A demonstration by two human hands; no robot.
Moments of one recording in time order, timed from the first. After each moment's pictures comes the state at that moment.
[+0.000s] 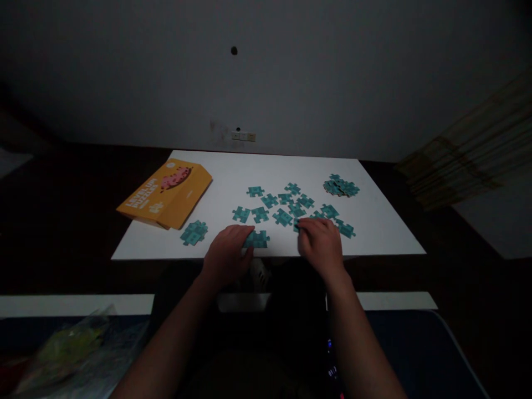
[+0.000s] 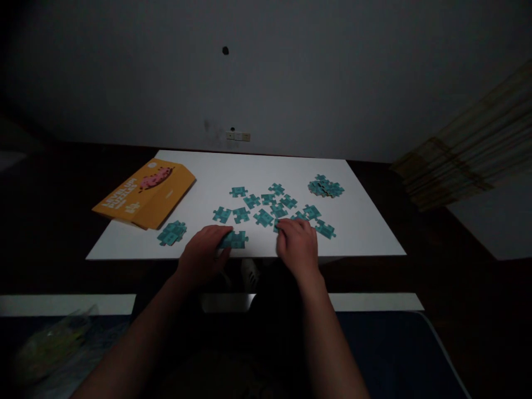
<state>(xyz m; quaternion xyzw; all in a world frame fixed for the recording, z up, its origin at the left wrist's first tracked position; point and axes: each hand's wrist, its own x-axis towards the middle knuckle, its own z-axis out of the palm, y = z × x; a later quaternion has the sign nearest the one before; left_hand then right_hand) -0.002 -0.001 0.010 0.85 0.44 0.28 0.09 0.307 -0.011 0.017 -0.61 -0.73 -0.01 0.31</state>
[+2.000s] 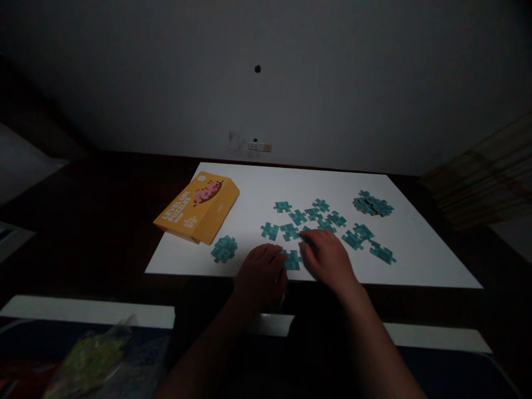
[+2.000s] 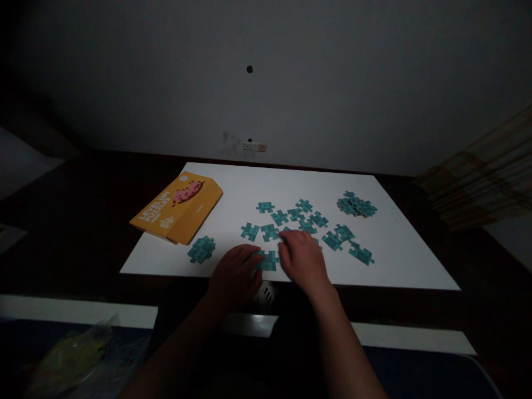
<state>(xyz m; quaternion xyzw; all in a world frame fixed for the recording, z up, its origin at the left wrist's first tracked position) 0.002 -0.008 0.006 0.85 0.41 0.31 0.08 0.244 0.022 0.028 -0.56 -0.78 0.05 0.28</state>
